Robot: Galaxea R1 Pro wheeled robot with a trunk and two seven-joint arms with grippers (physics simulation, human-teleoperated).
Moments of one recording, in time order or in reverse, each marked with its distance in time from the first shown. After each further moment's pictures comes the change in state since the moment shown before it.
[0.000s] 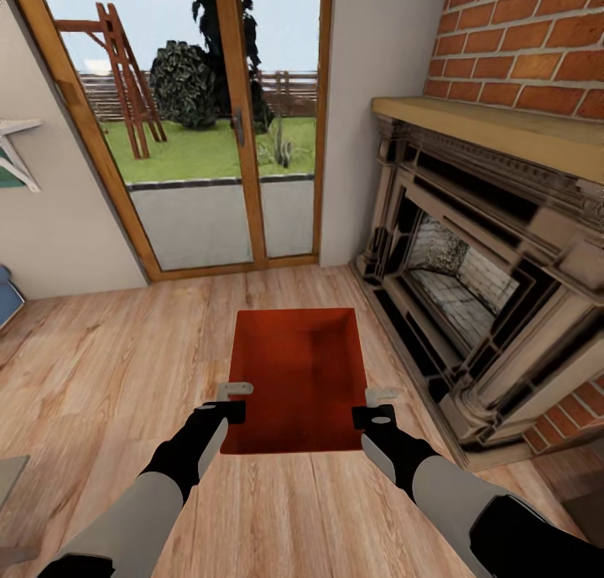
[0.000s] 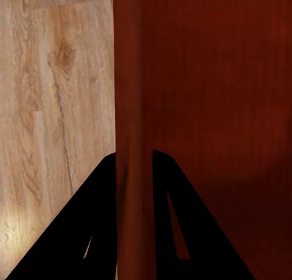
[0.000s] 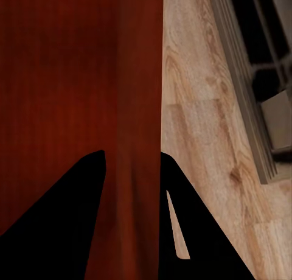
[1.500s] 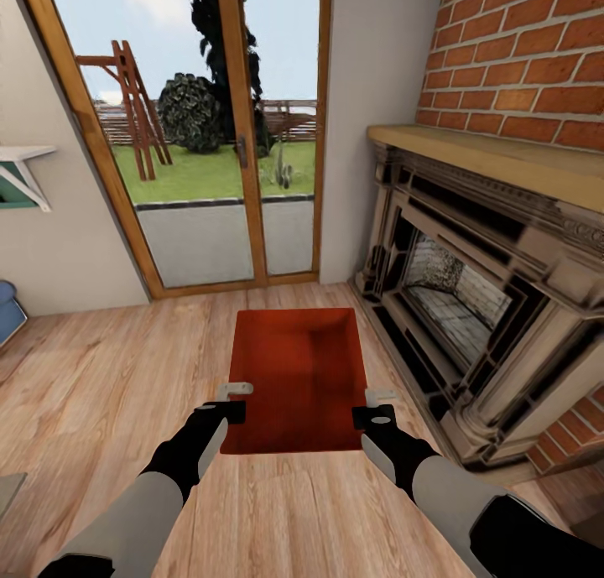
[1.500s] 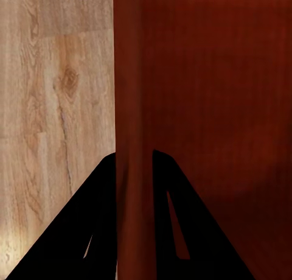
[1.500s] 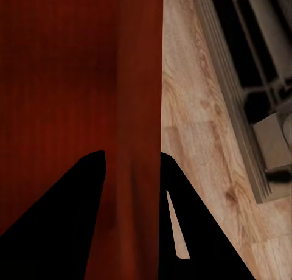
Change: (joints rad) left arm 0.000 0.000 0.000 0.000 0.000 0.000 0.000; right arm 0.000 0.000 0.001 0.000 0.000 0.000 0.000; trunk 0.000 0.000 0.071
